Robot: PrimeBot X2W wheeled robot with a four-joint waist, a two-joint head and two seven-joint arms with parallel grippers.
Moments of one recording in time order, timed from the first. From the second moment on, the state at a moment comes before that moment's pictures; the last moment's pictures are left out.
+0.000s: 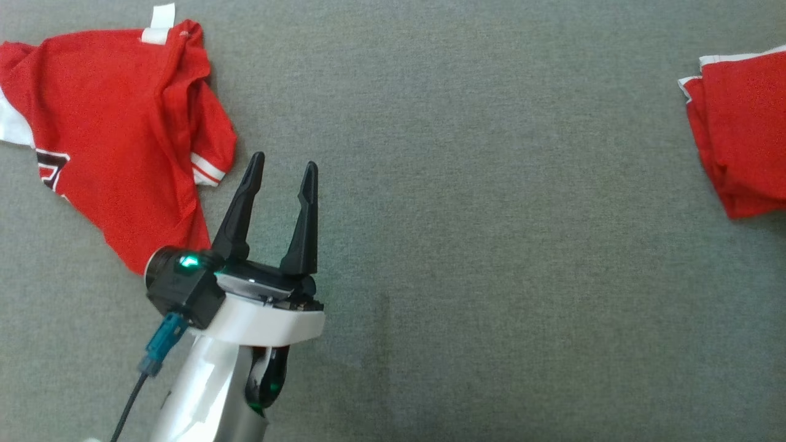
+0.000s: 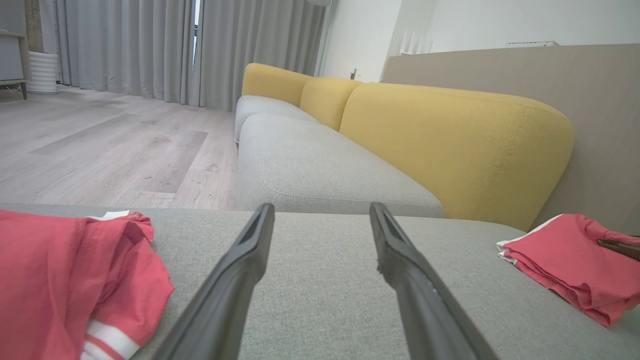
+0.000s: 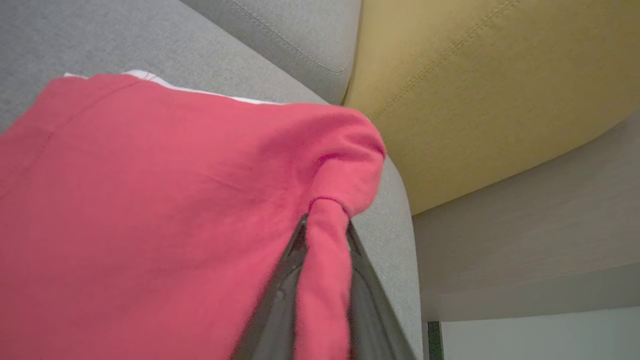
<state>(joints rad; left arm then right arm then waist) -0.26 0.04 -0.29 0.13 -0.28 -0.12 -0.26 -0.71 -0.66 0.18 0.93 -0.06 0.13 -0.11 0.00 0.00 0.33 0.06</state>
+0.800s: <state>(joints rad) -0.17 0.05 -0.23 0.12 -0.27 -0.13 -0.26 -0.58 -0.21 0.04 0.34 0.06 0.13 -0.15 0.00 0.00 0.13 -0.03</state>
